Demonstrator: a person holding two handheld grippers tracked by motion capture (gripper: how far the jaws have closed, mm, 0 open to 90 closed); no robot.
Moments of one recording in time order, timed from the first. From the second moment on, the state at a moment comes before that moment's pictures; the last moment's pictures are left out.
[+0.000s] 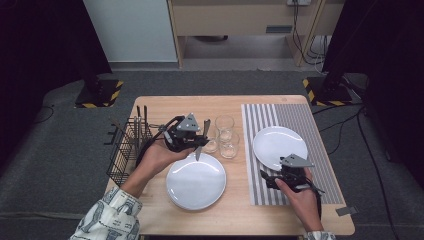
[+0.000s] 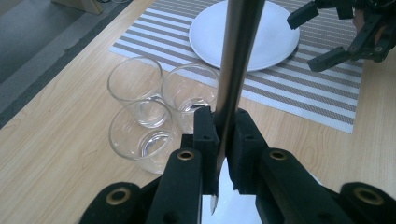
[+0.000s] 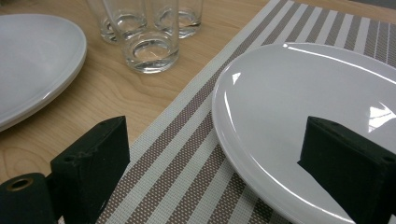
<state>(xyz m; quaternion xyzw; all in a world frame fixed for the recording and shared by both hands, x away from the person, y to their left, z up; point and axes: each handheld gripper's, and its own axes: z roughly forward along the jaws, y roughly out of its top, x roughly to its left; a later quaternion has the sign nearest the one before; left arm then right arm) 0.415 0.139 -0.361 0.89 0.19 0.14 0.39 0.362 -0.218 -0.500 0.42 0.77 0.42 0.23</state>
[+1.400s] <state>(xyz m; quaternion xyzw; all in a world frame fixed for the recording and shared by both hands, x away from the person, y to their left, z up) 0.422 0.119 -0.369 0.89 0.18 0.14 0.39 0.377 -0.169 -0.461 0.32 0.83 0.41 0.21</state>
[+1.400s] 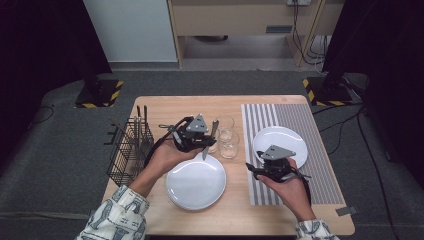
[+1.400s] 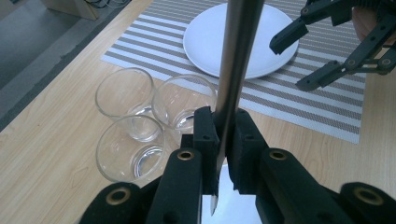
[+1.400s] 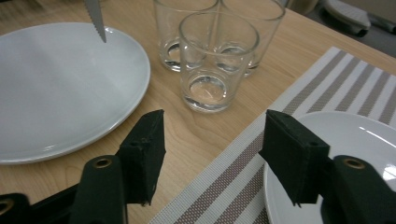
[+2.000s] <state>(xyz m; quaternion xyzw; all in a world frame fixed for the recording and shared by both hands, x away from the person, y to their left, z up) 0.412 0.105 -0.369 0.89 0.17 0.15 0.39 0.390 -0.168 -0.413 0.26 0.85 0.43 0.18</state>
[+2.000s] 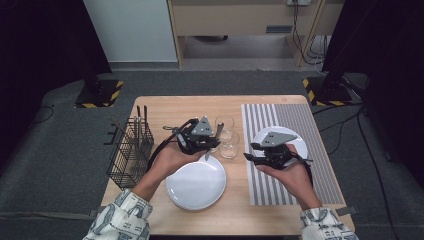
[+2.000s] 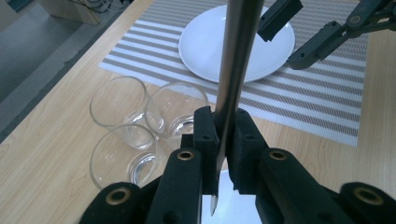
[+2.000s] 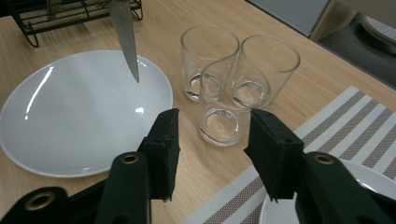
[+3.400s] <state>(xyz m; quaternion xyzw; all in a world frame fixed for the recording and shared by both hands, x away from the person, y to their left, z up) 0.411 0.096 -0.386 0.91 0.14 0.12 0.37 0.404 -0.103 -0.351 0.15 0.88 0.44 0.13</state>
